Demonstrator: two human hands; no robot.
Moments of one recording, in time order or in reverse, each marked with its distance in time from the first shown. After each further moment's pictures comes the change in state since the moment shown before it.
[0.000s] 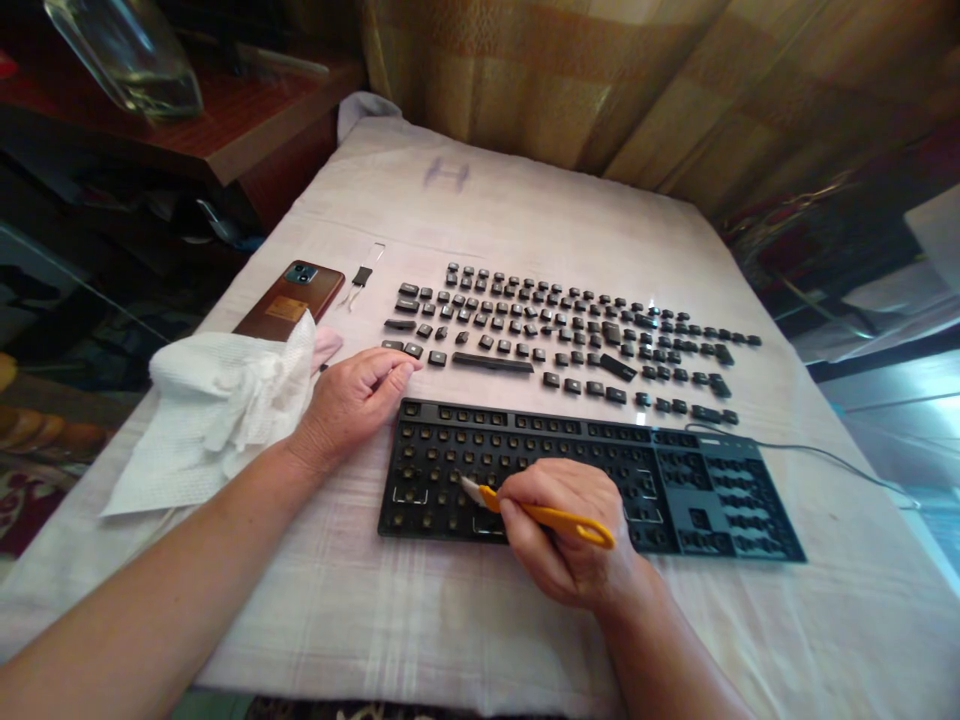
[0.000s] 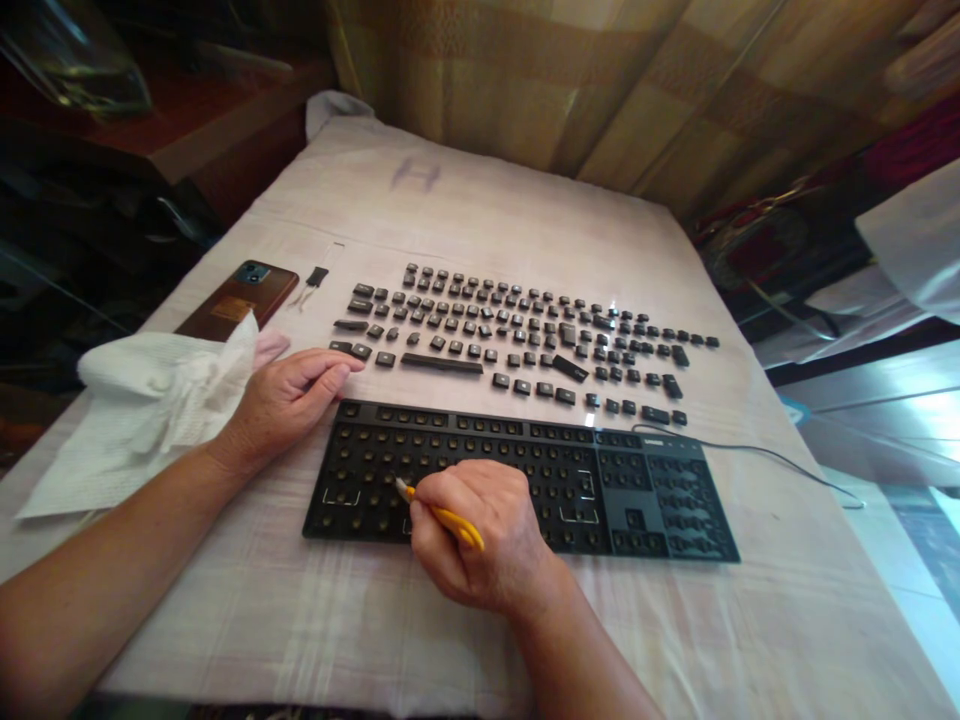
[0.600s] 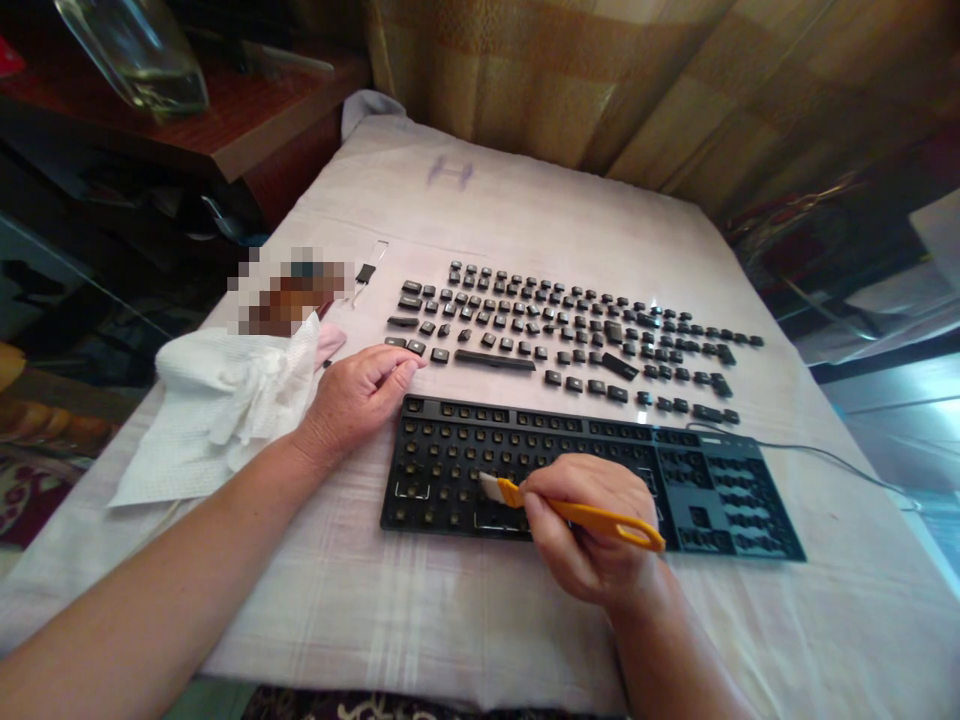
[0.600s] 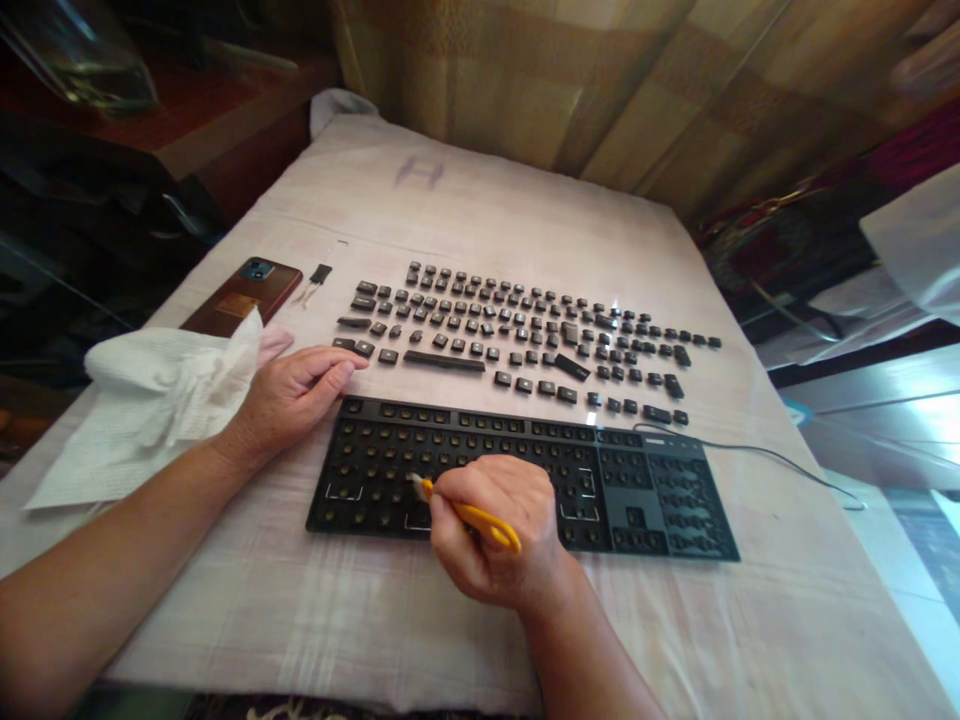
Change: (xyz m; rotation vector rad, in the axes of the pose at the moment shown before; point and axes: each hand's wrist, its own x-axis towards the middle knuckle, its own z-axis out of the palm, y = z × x) left_hand 0.000 0.002 -0.001 0.001 -0.018 0.002; right_hand 0.000 -0.002 -0.009 -0.016 0.088 0.013
